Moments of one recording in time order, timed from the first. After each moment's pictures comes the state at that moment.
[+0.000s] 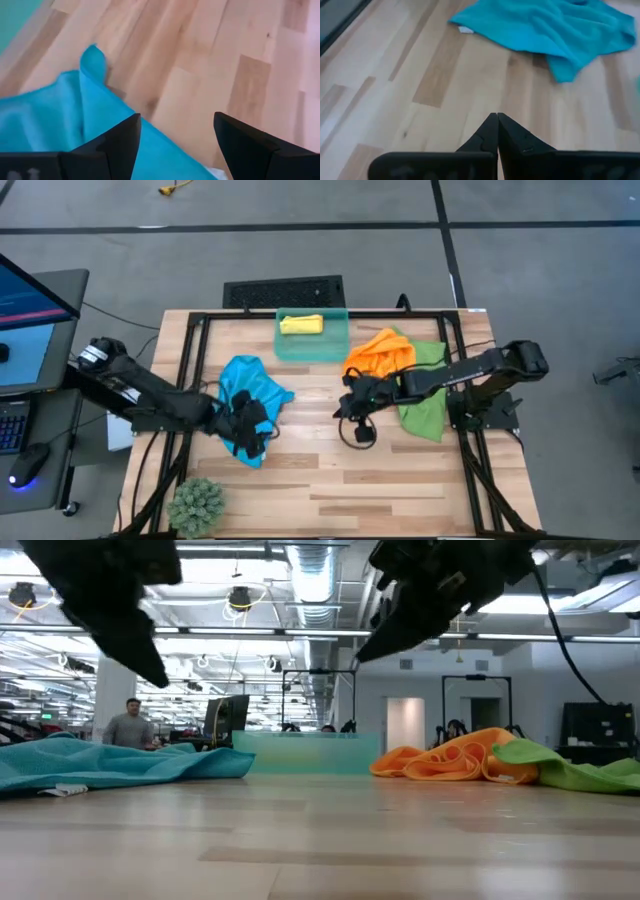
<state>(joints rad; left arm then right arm) -0.47 1.24 0.73 -0.50 -0.45 -0.74 0.12 1.55 0.93 -0.08 -0.07 -0.15</state>
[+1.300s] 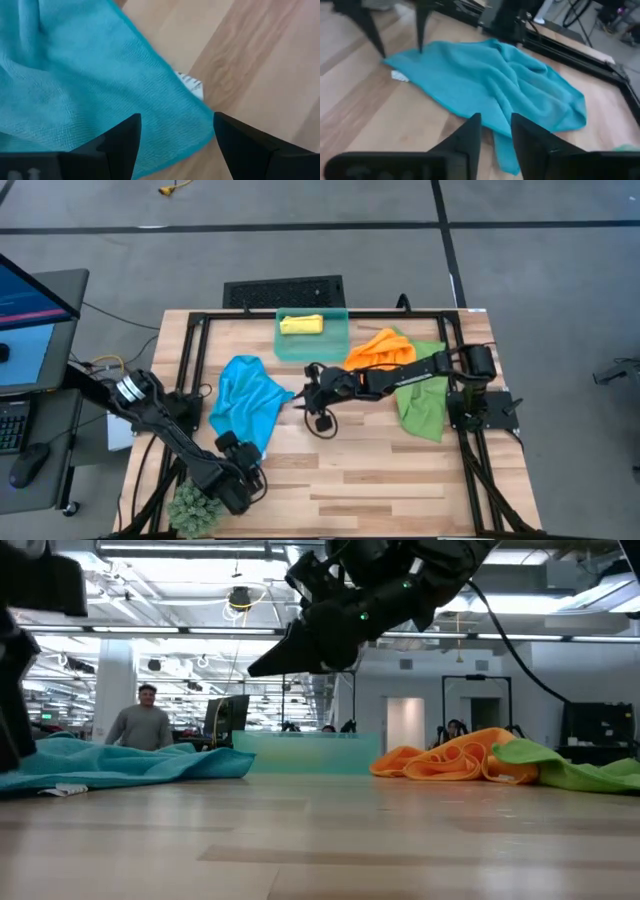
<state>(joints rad) -0.82 1.77 1.00 -0.86 -0.50 -1.40 0.02 1.92 1.16 0.27 -0.08 -0.41</state>
